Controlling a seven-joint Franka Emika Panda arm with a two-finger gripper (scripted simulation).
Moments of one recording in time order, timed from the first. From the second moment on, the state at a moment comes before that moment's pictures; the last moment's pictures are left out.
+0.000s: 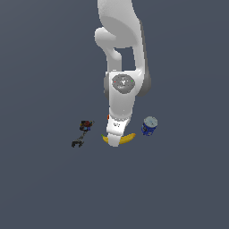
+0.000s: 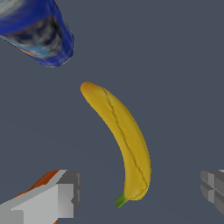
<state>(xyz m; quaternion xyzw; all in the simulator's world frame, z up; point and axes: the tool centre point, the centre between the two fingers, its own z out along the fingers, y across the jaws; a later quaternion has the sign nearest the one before) 0.014 0.020 0.112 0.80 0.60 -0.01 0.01</state>
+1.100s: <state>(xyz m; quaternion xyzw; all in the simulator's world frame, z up) 0.007 0.022 0.069 0.71 0.71 0.00 0.00</state>
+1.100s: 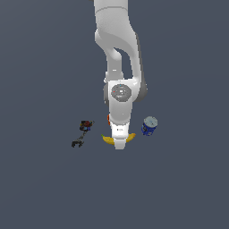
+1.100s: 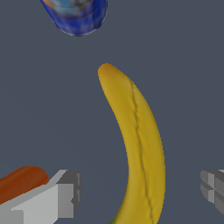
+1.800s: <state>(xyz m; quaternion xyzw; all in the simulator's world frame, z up) 0.006 0.022 0.023 0.70 0.71 0.00 0.00</state>
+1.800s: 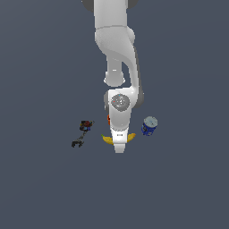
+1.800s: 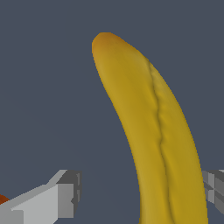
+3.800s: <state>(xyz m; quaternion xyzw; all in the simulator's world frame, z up) 0.032 -0.043 0.189 0.70 0.71 0.00 0.00</state>
